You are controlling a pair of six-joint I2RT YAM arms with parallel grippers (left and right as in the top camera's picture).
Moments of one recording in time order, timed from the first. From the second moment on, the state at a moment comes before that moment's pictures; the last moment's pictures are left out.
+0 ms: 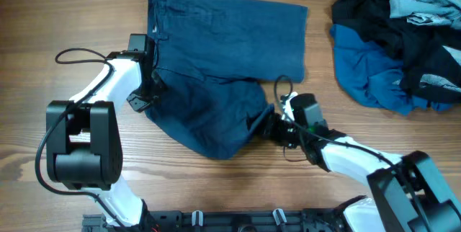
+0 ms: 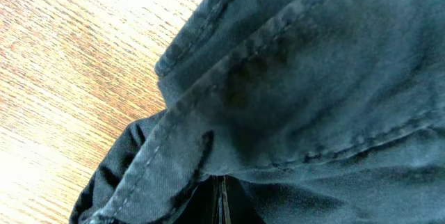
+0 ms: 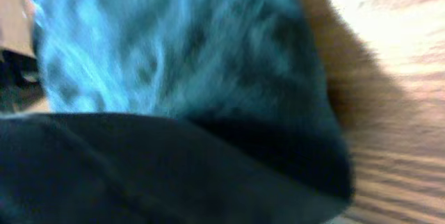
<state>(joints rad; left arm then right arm) -0.06 1.89 1.15 -0.79 -0.08 -0.67 0.43 1.52 0.39 0.24 -0.49 0.90</state>
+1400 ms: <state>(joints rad) -0.06 1.89 1.15 -0.76 -0.08 -0.67 0.45 1.21 1.03 -0.75 -0.33 0.52</state>
